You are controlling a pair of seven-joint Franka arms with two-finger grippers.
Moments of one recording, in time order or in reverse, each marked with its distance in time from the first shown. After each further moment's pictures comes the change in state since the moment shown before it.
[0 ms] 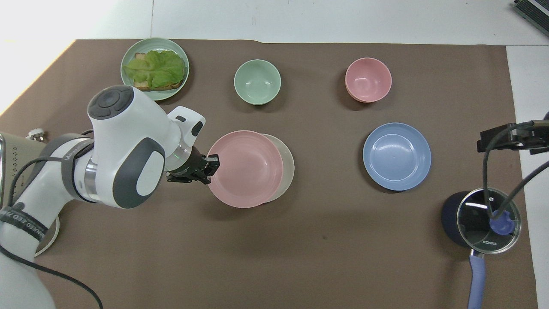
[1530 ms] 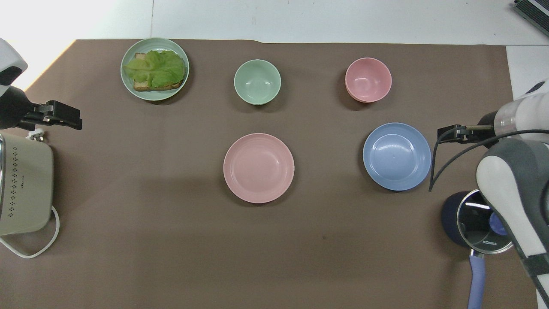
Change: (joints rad) left arm 0.306 -0.107 0.069 0.347 0.260 -0.262 0.499; right arm -0.041 0.059 0.000 -0.364 0.000 0.507 -0.038
